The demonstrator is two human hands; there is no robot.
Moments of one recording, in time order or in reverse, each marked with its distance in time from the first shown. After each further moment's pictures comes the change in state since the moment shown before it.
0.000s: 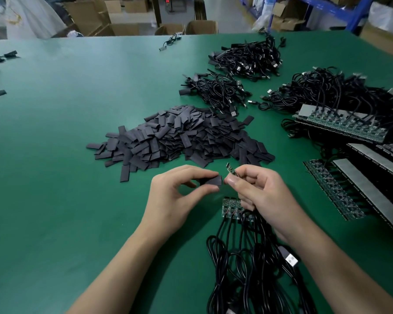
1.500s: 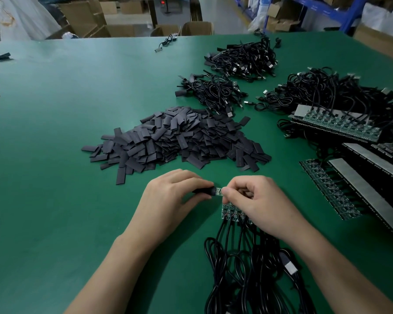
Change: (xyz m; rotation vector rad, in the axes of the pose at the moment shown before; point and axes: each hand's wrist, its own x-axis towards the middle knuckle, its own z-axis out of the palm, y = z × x) left_hand 0.001 -0.005 -0.010 0.382 -0.142 0.259; right_hand -0.004 -0.003 -0.006 -0.505 -0.019 -0.031
